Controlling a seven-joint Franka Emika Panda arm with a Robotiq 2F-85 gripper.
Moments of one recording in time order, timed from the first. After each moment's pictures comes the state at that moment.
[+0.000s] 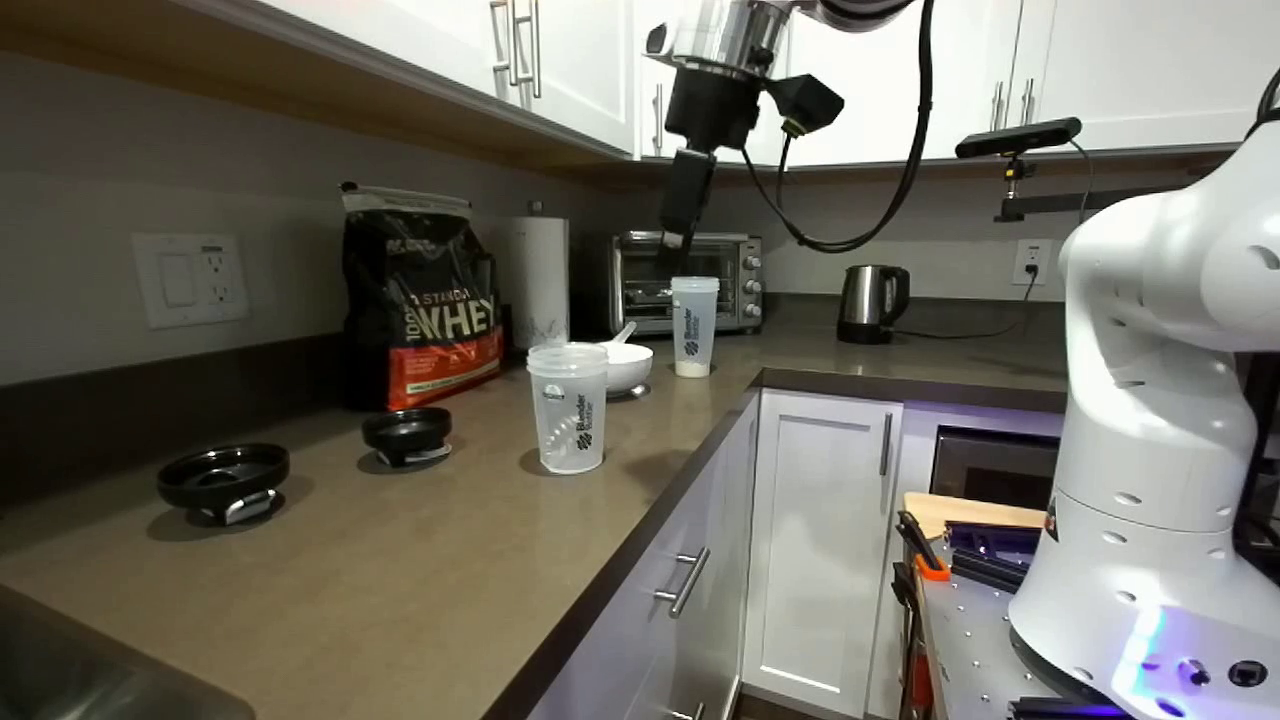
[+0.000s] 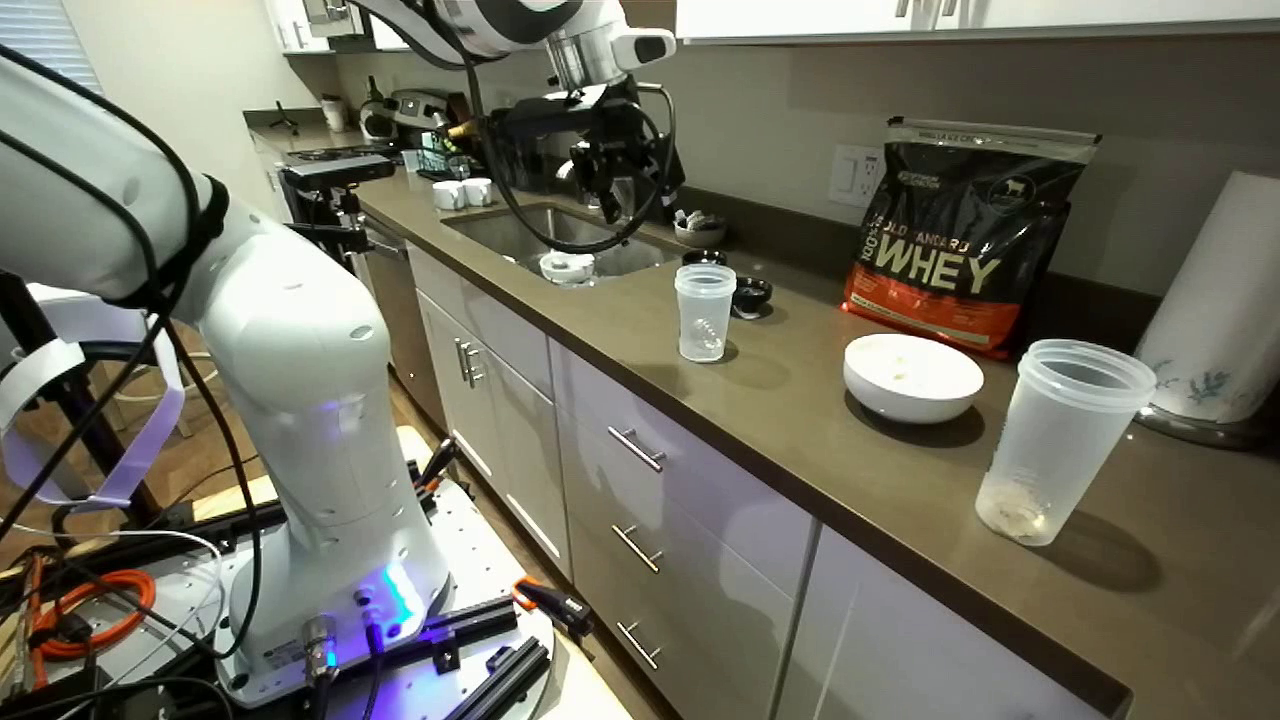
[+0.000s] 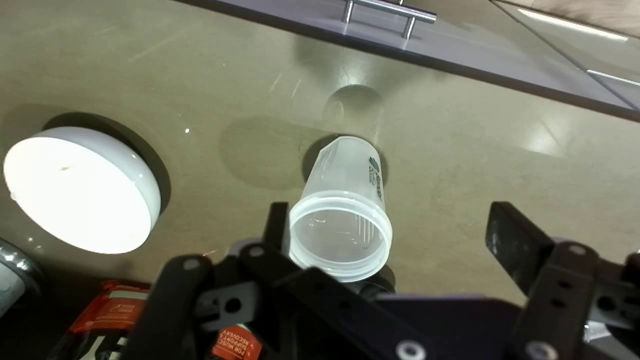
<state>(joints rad) 0.04 -0.71 0.08 -2.65 -0.09 2.22 -0.05</state>
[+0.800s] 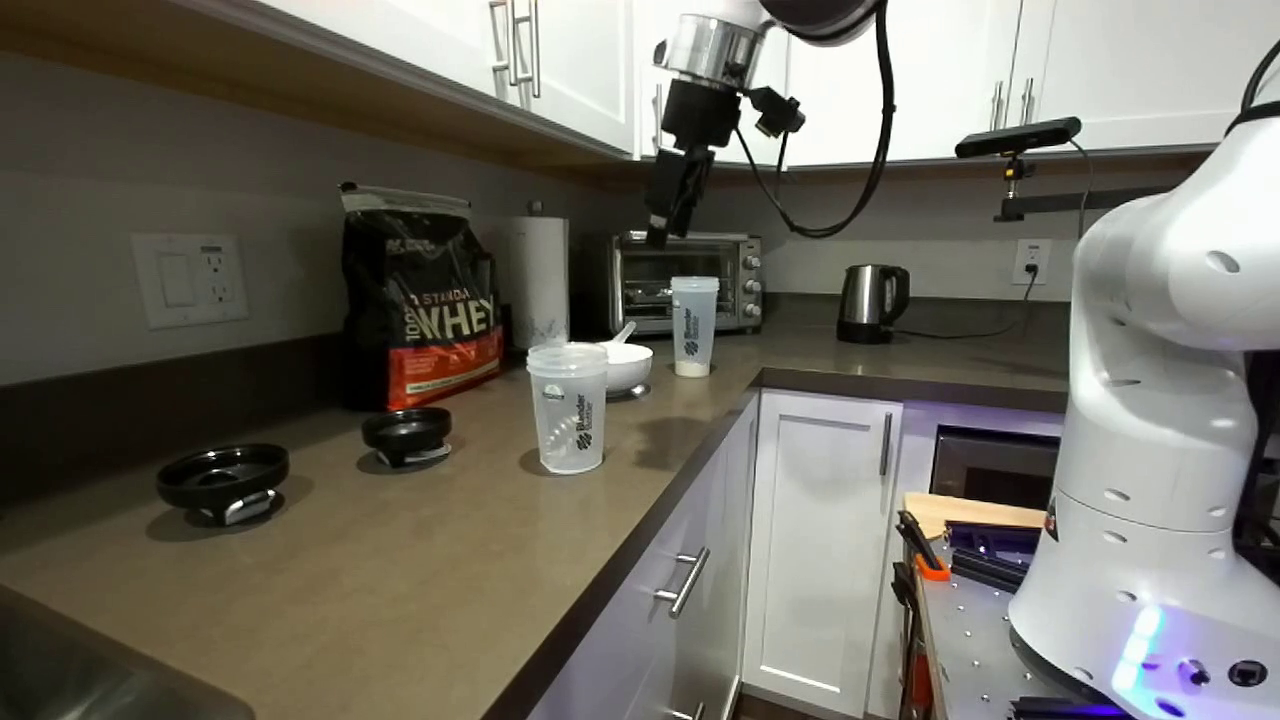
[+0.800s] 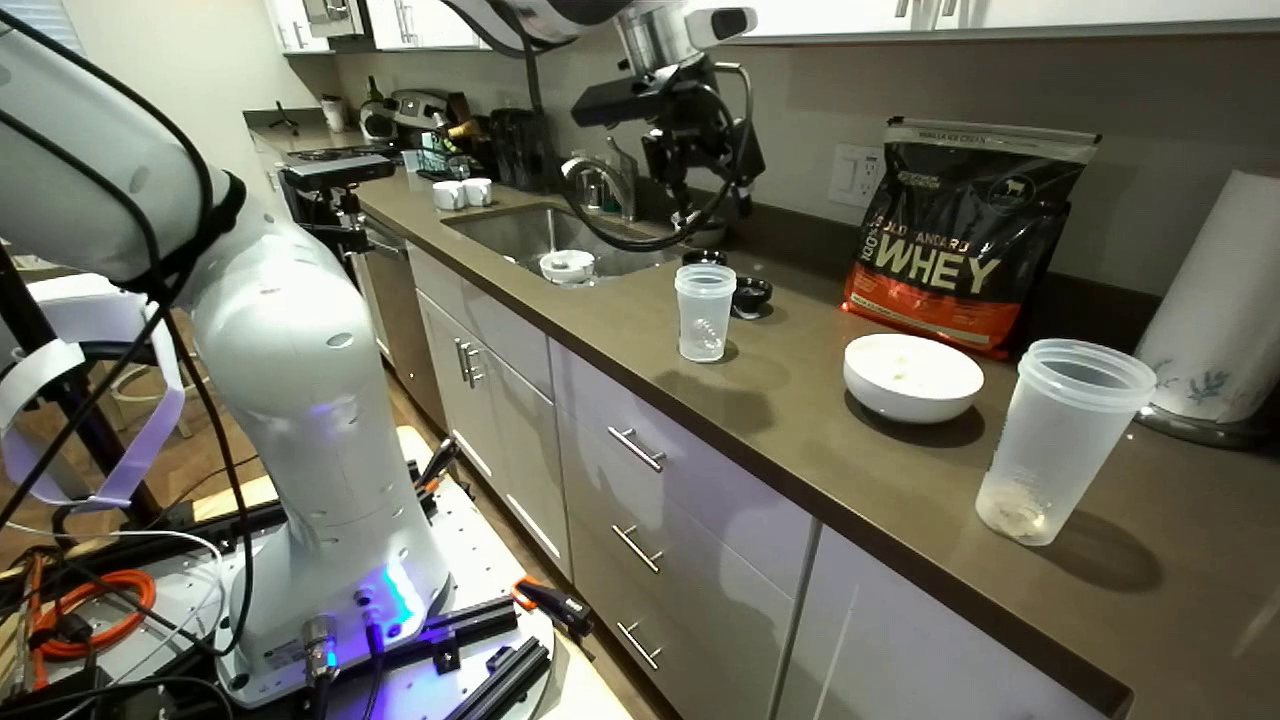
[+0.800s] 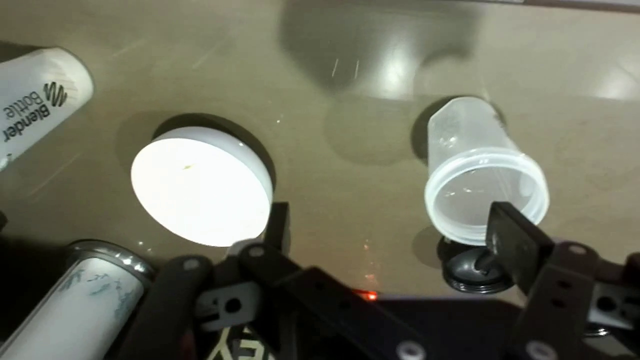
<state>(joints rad) -0.08 -0.60 -0.03 -2.55 -0.18 2.28 -0.05</state>
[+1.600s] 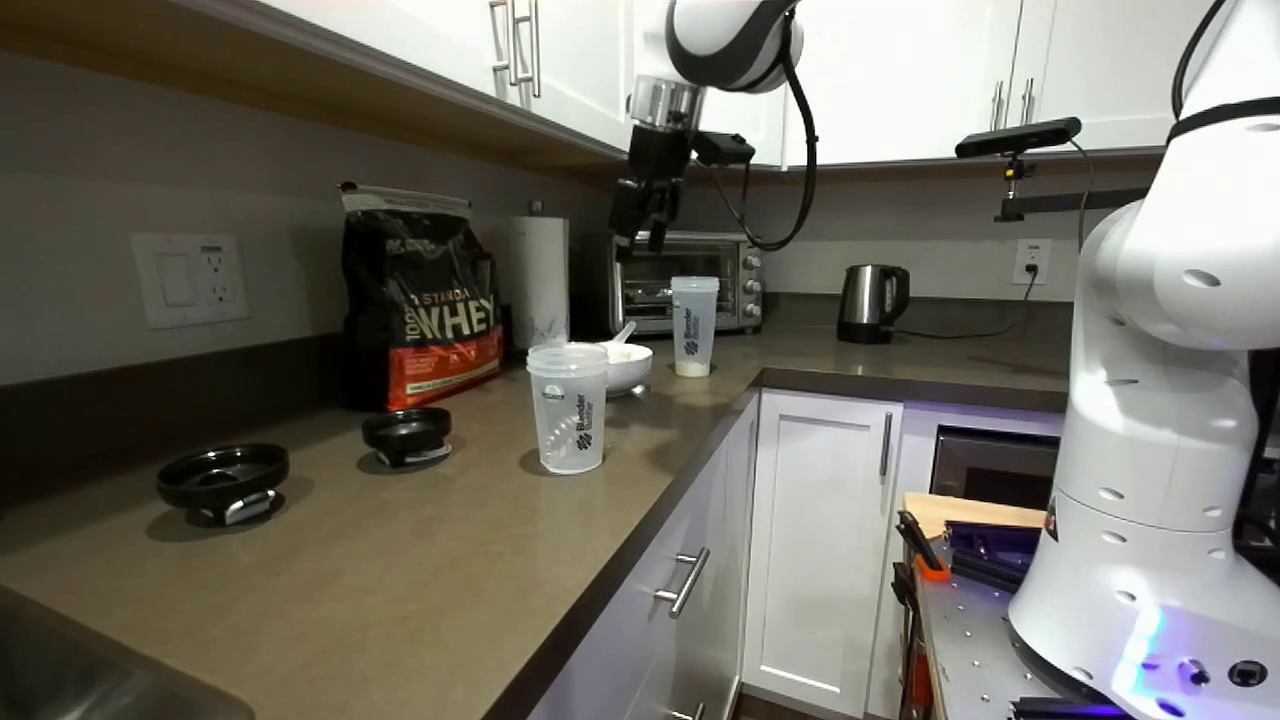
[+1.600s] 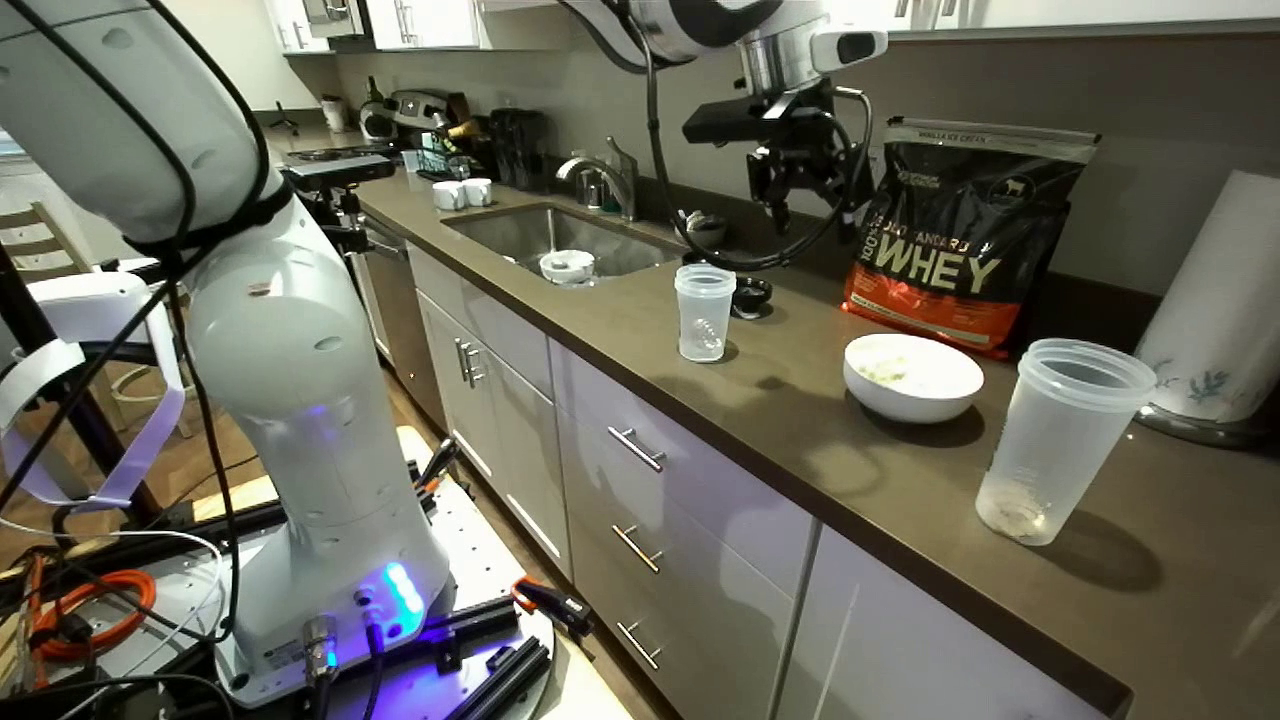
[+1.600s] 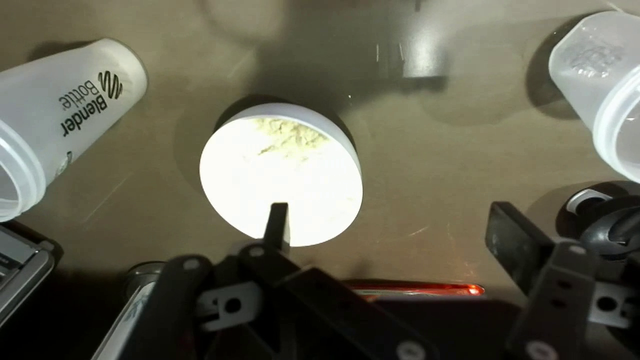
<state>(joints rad) -0.13 -0.28 -0.13 -2.32 -0.18 2.34 -0.05</state>
